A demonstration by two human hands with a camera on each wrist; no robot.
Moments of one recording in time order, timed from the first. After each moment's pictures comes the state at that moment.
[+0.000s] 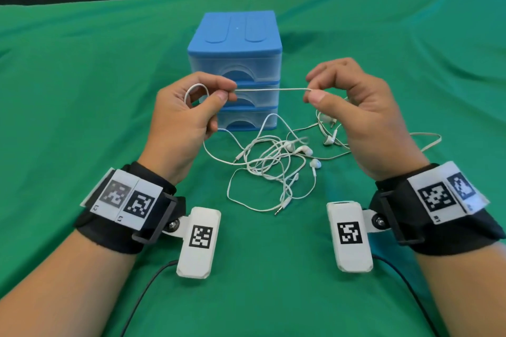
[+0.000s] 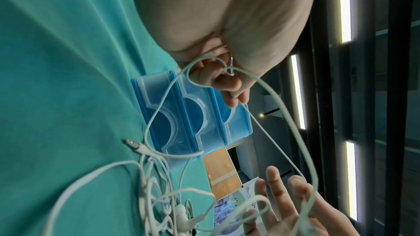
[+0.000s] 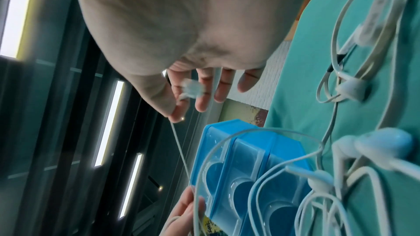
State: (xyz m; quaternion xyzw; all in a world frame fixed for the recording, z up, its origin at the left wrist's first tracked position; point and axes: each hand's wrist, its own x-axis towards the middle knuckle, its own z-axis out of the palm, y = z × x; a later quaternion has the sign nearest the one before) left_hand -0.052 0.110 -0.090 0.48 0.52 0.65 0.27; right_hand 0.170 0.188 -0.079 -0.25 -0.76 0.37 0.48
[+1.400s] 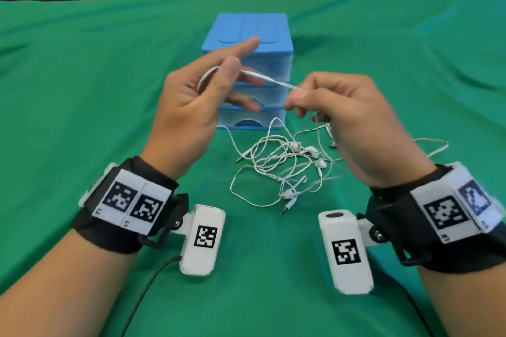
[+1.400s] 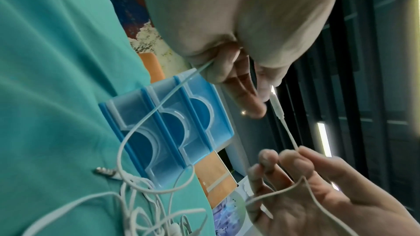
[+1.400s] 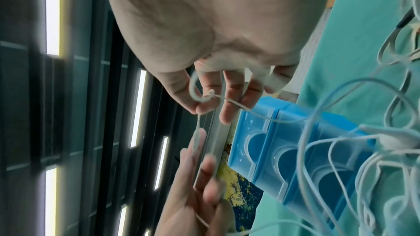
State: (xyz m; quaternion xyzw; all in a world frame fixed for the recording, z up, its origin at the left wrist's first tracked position) left_hand -0.034 0.088 -0.059 0.58 0.45 0.64 0.23; right_hand 0.149 0.157 -0.052 -0.23 -0.74 0.48 0.41
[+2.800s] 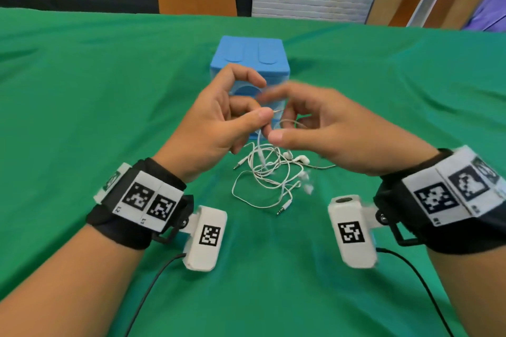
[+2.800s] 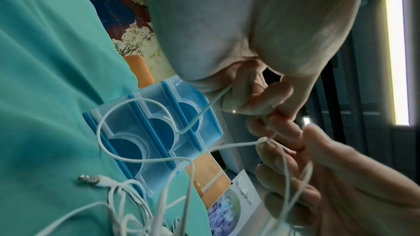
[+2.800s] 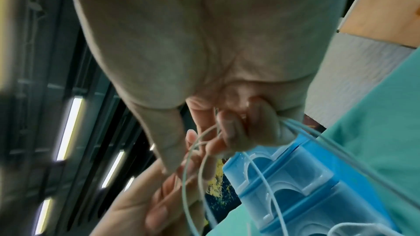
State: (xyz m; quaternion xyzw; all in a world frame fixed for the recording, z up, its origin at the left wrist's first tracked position) left_hand -0.036 0.078 -0.056 0.60 0.40 0.59 0.37; right_hand 0.156 0.145 -0.021 -0.24 -0.87 0.38 0.20
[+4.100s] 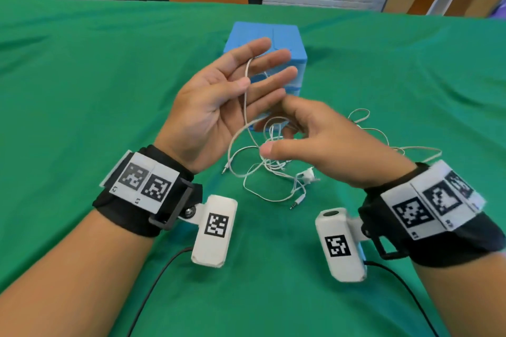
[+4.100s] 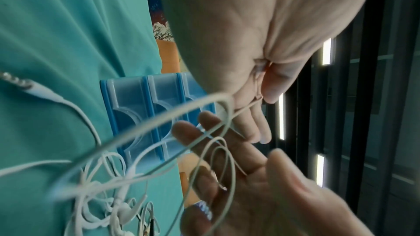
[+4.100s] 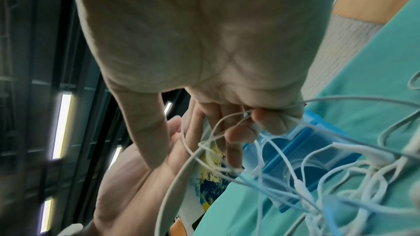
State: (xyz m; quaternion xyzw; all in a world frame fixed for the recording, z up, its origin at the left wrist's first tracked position) left_hand -0.051 0.082 -0.060 0.47 0.20 0.66 0.56; right_hand 0.129 0.134 -0.049 -0.26 -0.85 0.41 0.19
